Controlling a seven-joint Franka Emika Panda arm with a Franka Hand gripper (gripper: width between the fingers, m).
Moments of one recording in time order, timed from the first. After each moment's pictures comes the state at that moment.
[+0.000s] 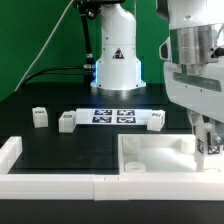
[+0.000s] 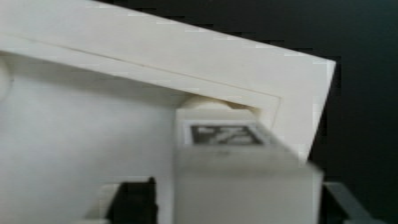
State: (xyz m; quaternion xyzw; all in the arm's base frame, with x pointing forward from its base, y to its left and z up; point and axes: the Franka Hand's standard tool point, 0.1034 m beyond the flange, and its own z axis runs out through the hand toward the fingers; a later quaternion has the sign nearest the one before) arm 0.624 0.116 0.073 -0.80 0.60 0.00 0.08
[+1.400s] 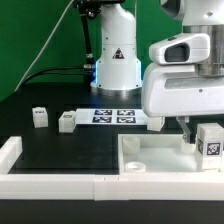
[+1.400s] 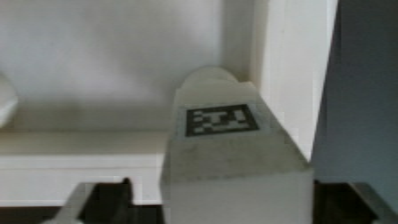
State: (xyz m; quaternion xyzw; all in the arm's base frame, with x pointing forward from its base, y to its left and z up) arm 0.634 0.119 0.075 -1.00 -0.02 -0.02 0.02
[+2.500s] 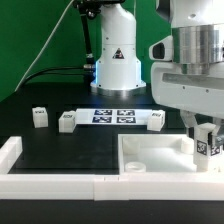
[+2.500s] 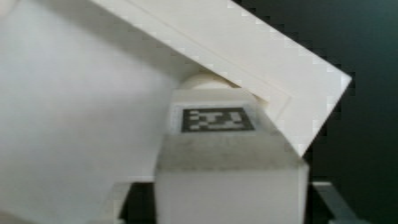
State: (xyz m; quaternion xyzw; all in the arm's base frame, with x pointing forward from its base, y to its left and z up) arm 0.627 0.111 0.073 -0.84 0.54 -0.01 0.06
